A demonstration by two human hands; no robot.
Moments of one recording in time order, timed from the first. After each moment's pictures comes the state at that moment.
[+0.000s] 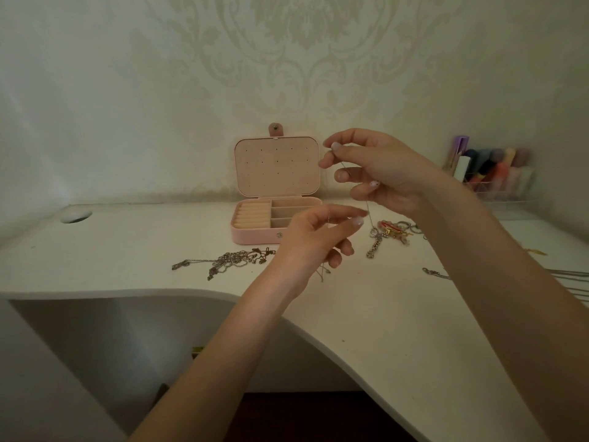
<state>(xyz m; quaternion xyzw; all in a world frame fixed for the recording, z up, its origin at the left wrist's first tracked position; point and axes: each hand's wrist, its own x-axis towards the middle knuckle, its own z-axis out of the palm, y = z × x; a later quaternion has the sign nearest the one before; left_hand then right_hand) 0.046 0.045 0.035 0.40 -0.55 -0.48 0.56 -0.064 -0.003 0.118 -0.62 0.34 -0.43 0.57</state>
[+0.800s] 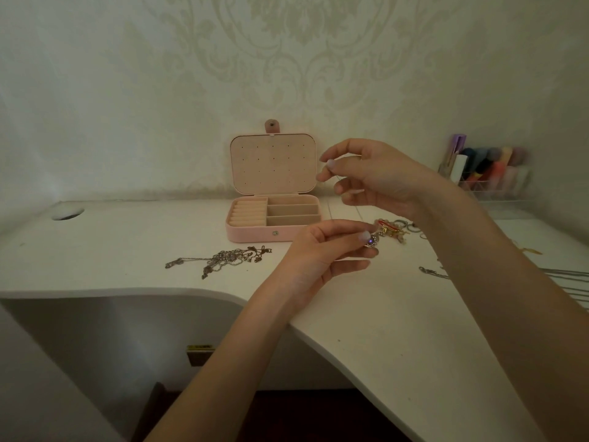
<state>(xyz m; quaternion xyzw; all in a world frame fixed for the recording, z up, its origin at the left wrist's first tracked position) 0.038 0.050 0.022 0.32 -0.49 -0.61 0.54 -0.071 -0.014 0.107 -0.67 0.37 -0.37 0.52</state>
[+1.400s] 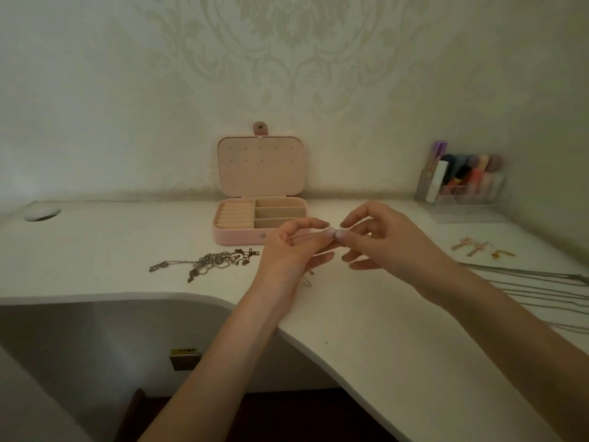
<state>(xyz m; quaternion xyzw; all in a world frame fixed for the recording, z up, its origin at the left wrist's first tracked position) 0.044 0.044 0.014 0.35 -0.42 -0.54 0.63 -0.102 0.039 0.055 -0.67 0.49 -0.37 0.41</state>
